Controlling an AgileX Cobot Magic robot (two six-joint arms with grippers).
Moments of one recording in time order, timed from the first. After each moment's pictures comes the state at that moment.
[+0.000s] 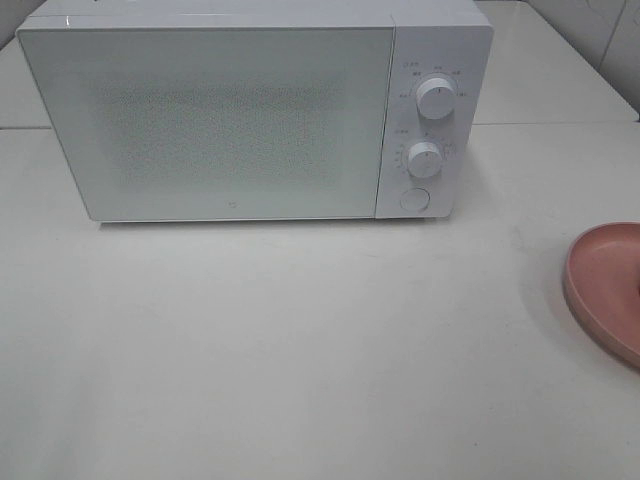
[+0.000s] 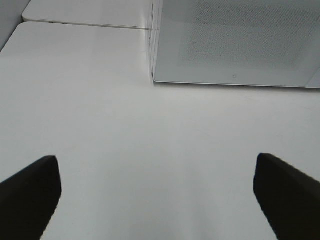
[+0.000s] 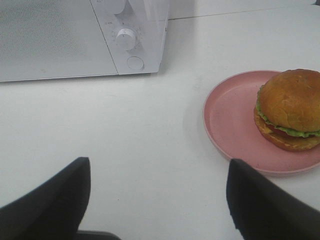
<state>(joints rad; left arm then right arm) 0.03 -0.01 -0.50 -0.15 1.04 0.05 0.05 0.00 -0.52 0.13 1.03 0.11</state>
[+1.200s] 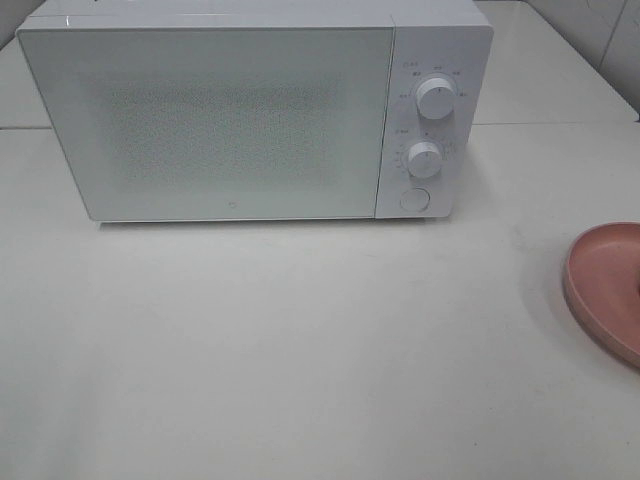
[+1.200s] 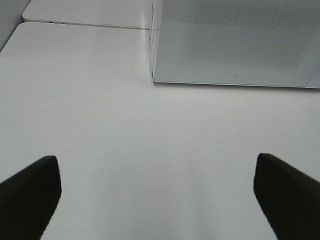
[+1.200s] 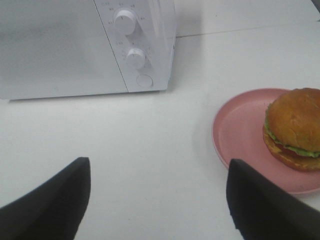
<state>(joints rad) 0.03 -0.01 -0.50 -0.15 1.04 0.05 0.05 0.03 -0.54 0.15 0.97 0.11</state>
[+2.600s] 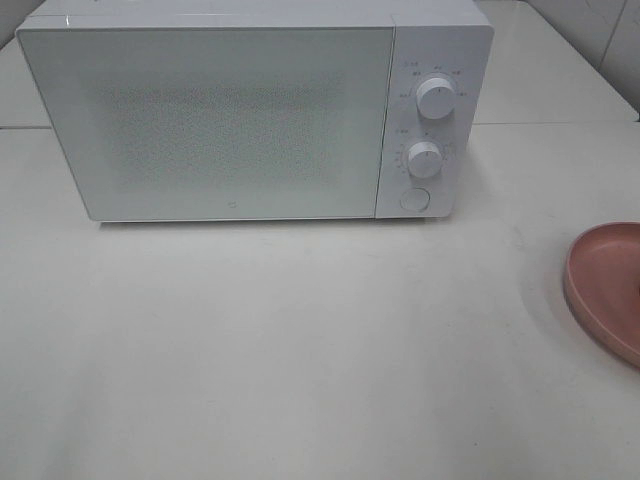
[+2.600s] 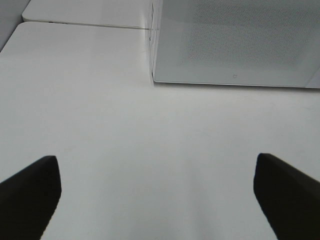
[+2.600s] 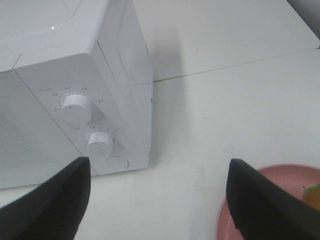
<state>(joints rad) 0.03 -0.01 -0.50 -0.15 1.04 0.05 0.05 0.84 -0.54 0.16 0.15 0.13</state>
